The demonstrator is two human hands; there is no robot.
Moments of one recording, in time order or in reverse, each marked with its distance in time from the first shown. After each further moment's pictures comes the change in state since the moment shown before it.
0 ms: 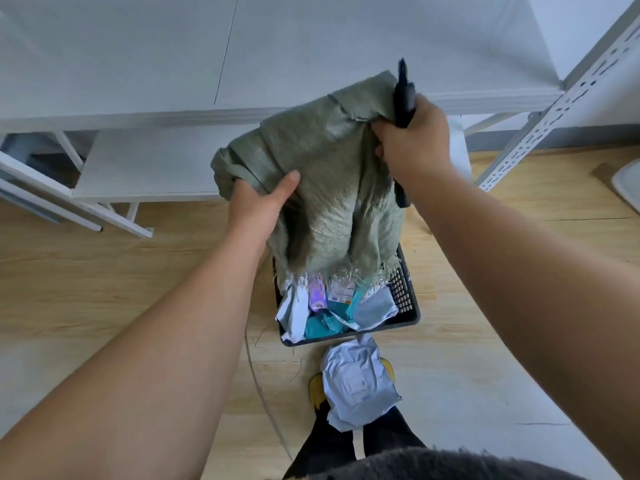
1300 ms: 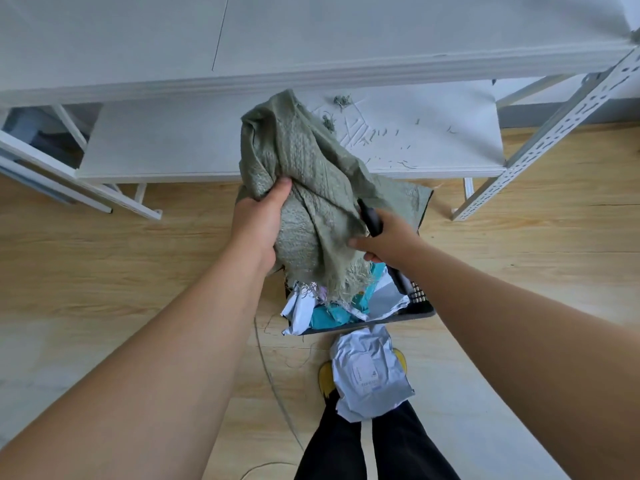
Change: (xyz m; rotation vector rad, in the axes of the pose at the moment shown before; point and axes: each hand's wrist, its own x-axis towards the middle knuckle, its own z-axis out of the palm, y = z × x) left_hand 0.019 -0.059 0.011 -0.331 0.016 -0.312; right_hand -0.032 0.148 0.067 -0.060 -0.587 0.312
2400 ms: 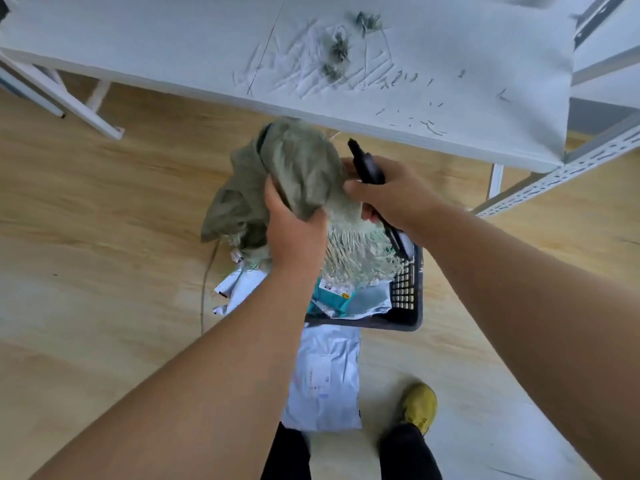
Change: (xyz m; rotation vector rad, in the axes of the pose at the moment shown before) left_hand 0.076 -0.202 0.100 0.327 0.308 0.200; right_hand 0.119 0.083 -0.013 0.046 -0.139 -0.190
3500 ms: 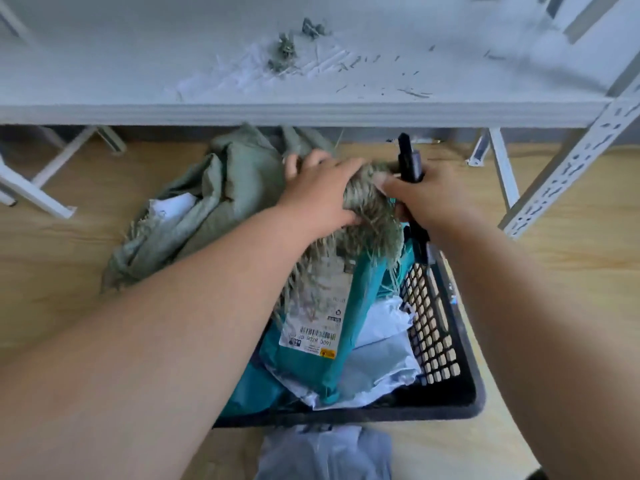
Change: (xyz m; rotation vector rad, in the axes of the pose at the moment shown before) left_hand 0.109 -0.096 0.160 1.020 -0.250 1.016; right_hand 0.091 0.219 -0.032 0.129 0.385 -0.237
